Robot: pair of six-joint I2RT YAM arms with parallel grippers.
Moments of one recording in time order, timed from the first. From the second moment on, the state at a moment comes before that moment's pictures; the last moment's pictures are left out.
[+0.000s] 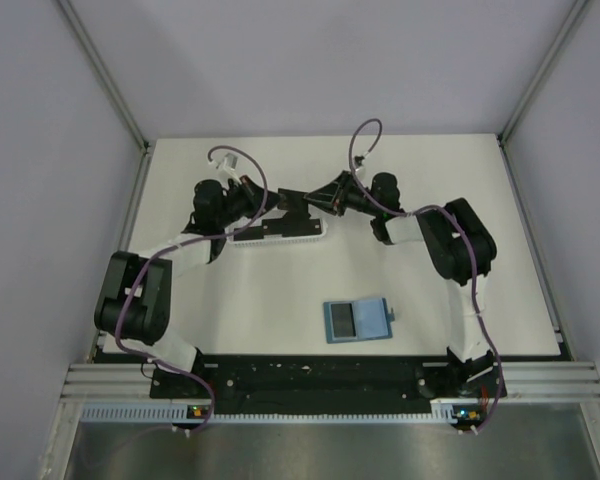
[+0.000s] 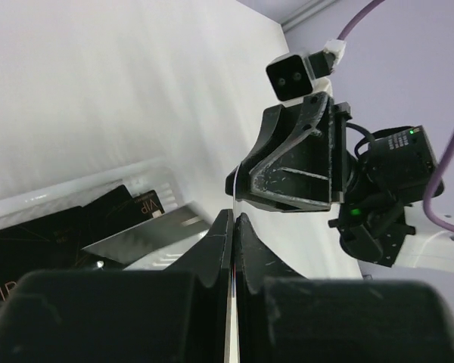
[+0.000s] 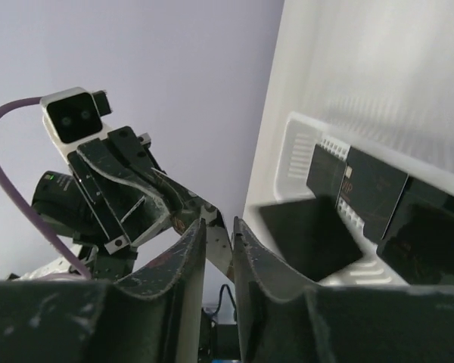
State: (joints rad) left arm -0.22 1.58 0.79 0.63 0.56 -0.83; right arm 0.42 2.14 1.11 1.06 -0.74 1.41
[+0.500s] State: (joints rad) left arm -0.21 1.56 0.79 0.55 0.51 -0.79; right arm 0.41 1.88 1.08 0.44 -0.53 0.92
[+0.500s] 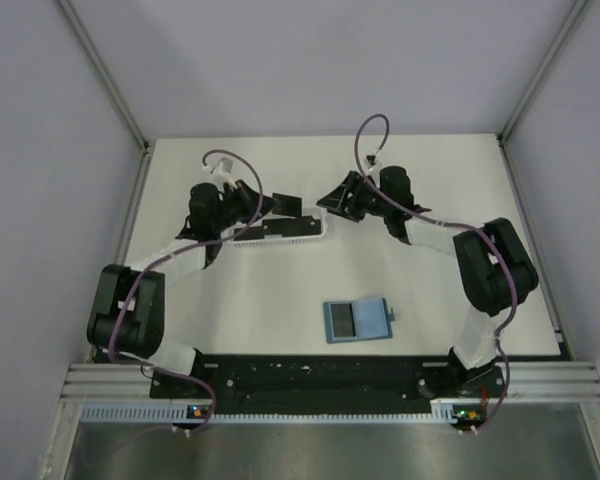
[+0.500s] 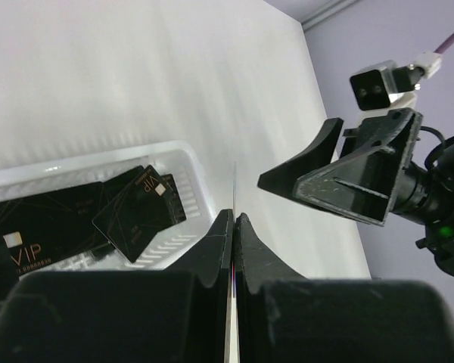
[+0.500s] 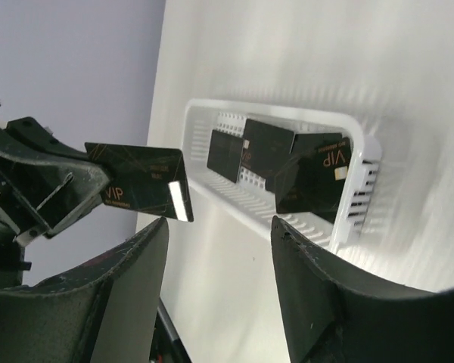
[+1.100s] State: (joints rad) left arm -0.23 1.01 0.39 0.51 0.66 -0.94; right arm 0.58 1.39 0.67 0.51 -0.66 0.92
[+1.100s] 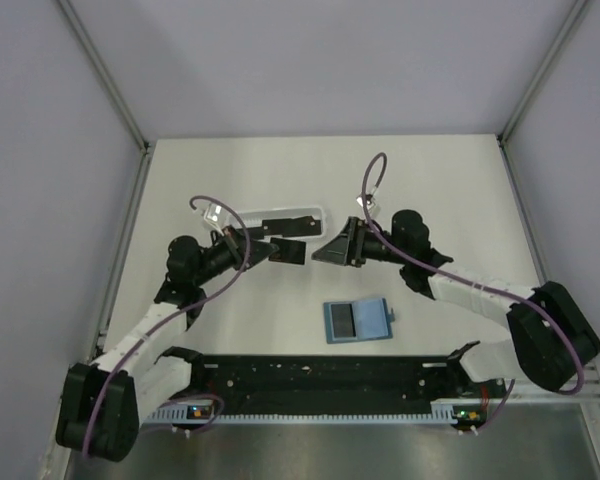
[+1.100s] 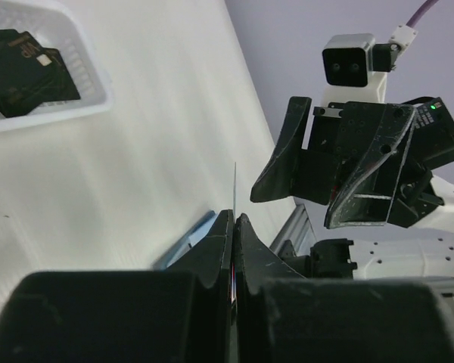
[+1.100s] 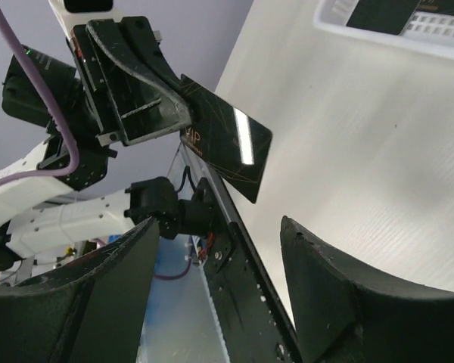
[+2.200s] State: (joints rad) left arm -0.45 0.94 0.48 0.39 0.77 -0.94; right arm 0.60 1.02 0.48 0.44 -0.67 0.87
